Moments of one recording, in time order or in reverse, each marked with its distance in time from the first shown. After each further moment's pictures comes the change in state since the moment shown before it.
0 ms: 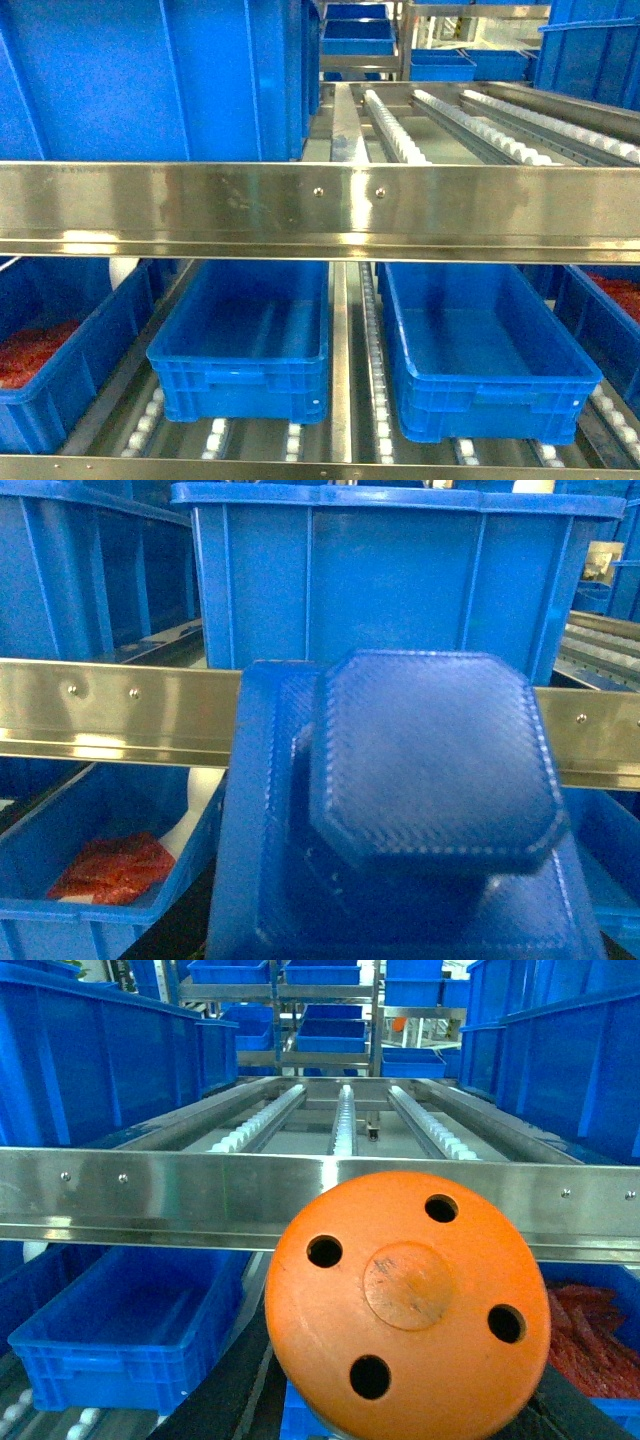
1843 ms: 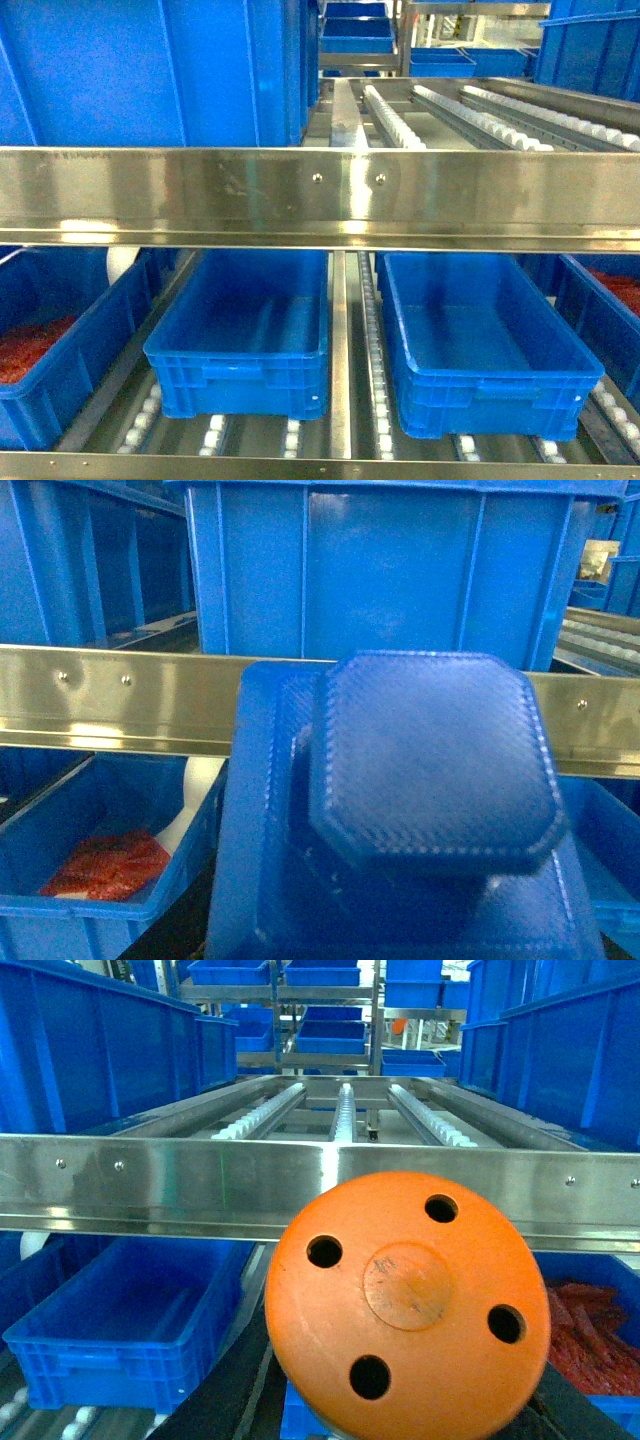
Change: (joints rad) left arm 0.000 0.000 0.000 0.003 0.005 0.000; right arm 0.000 0.000 0.000 0.005 0.000 0.000
